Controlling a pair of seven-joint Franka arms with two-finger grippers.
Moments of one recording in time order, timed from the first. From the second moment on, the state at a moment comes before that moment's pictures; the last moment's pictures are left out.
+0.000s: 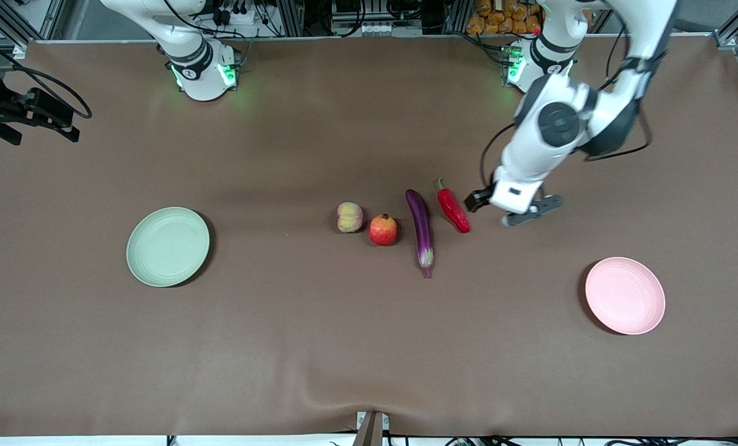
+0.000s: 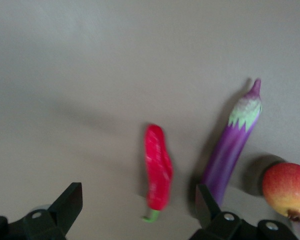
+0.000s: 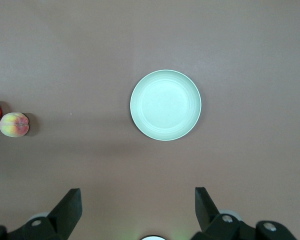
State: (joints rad) left arm -0.08 0.22 -0.44 -2.13 0.01 2.31 -0.99; right arm -0.06 -0.05 0.09 -1.50 0.03 1.42 -0.01
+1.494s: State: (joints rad) left arm 0.09 0.43 -0.42 -2.03 0.36 2.46 -1.18; right arm -0.06 0.07 0.09 -1.50 0.03 1.44 -0.01
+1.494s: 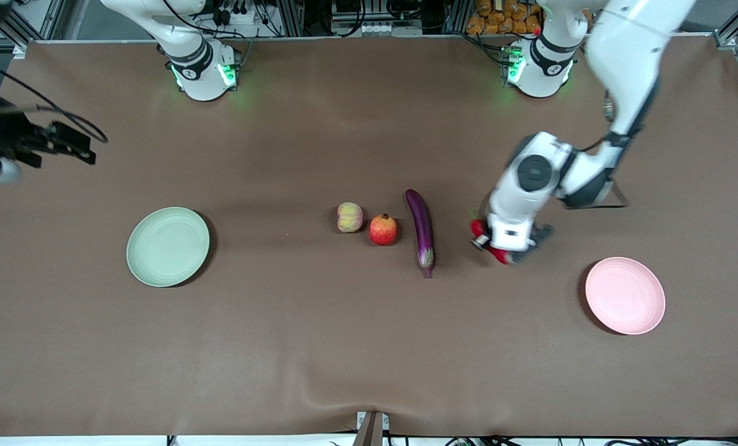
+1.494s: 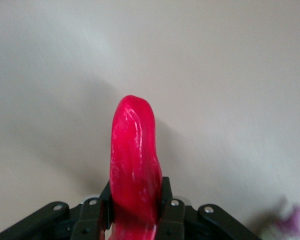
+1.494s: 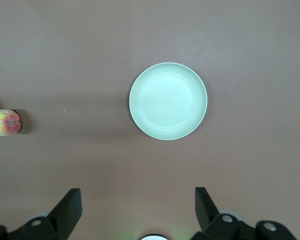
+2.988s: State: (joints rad) left arm 0.53 0.67 -0.51 -1.59 0.38 2.23 -0.16; right arm 0.55 0.44 0.12 -1.70 0.15 2.04 0.99
